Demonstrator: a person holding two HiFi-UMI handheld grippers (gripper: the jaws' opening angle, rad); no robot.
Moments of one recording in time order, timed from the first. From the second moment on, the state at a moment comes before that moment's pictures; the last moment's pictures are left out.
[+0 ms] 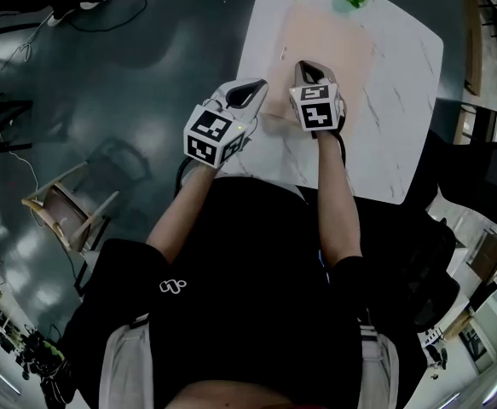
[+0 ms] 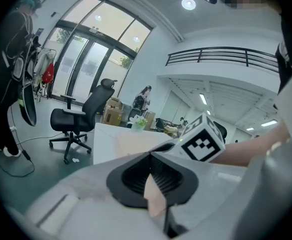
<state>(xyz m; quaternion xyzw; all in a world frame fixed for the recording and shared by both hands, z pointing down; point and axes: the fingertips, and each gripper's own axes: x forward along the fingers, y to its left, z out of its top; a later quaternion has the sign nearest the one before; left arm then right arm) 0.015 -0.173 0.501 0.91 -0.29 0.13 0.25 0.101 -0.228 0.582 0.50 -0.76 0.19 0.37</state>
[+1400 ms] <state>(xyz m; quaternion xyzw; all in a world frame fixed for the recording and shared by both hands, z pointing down) 0.037 -0.147 0.347 0.95 -0.30 0.01 0.10 0.142 -0.117 0.362 0.64 -0.76 0.10 0.03</state>
